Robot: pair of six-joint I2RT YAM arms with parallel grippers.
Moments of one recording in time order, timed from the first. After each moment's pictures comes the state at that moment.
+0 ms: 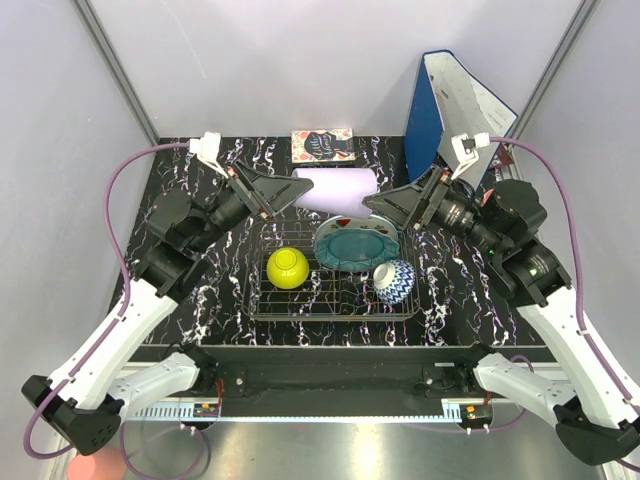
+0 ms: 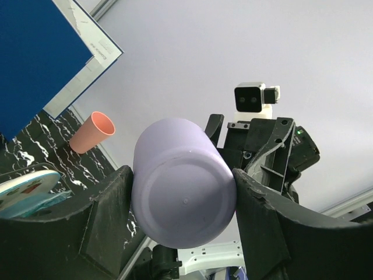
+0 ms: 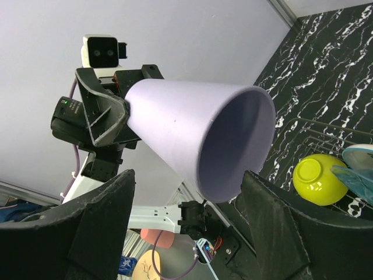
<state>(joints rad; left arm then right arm) -0.57 0.94 1.07 0.13 0.36 -1.02 0.55 0.92 1.24 -0.26 -0.40 0.87</state>
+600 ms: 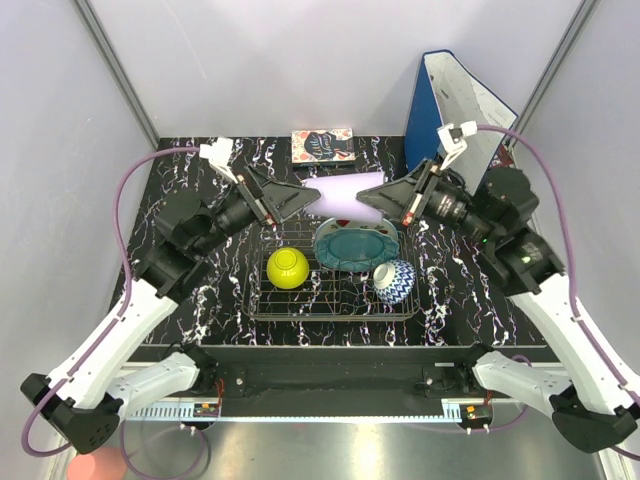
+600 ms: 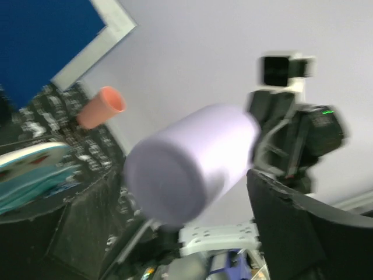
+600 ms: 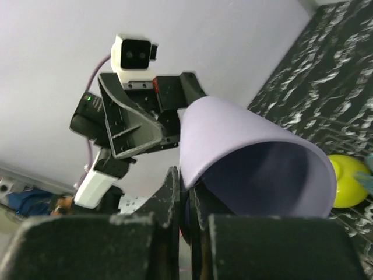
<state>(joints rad) -0.59 0.95 1.07 0.03 0.36 -1.02 0.56 1.00 1.29 -0.20 -0.48 0.91</state>
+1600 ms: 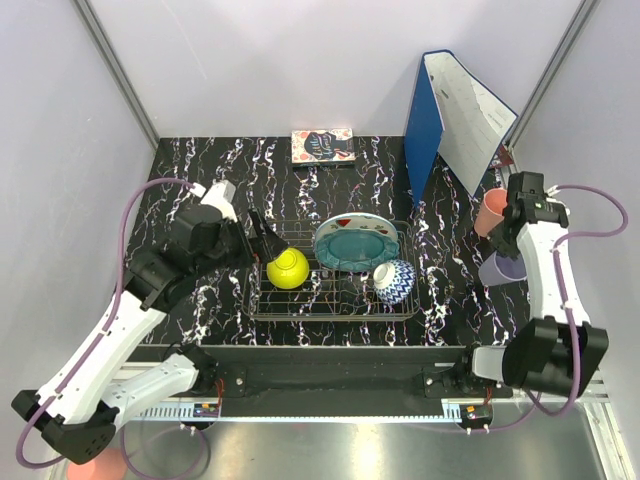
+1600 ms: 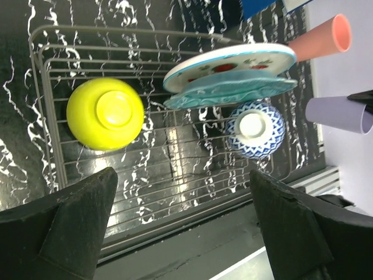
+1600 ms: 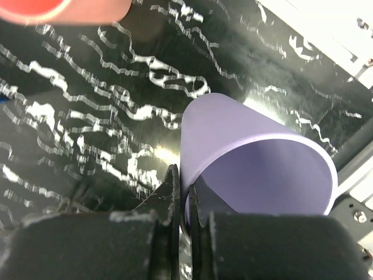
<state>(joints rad) -0.59 0.88 1.10 -0.79 0.00 -0.70 -0.18 1.26 1.18 -1.03 0.30 0.75</state>
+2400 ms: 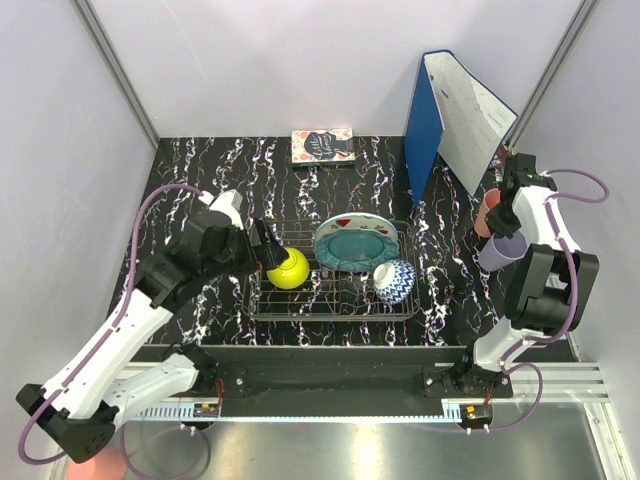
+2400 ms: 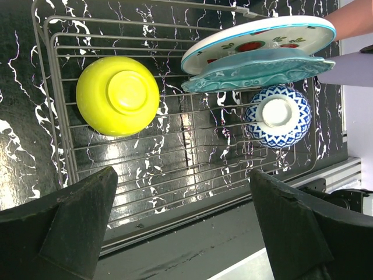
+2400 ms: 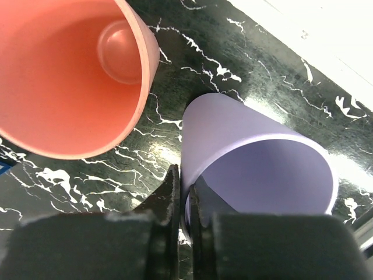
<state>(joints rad) -0.60 0.88 1.03 -0.79 -0.01 -0.69 -0.23 1.66 1.34 -0.88 0.30 0.73</state>
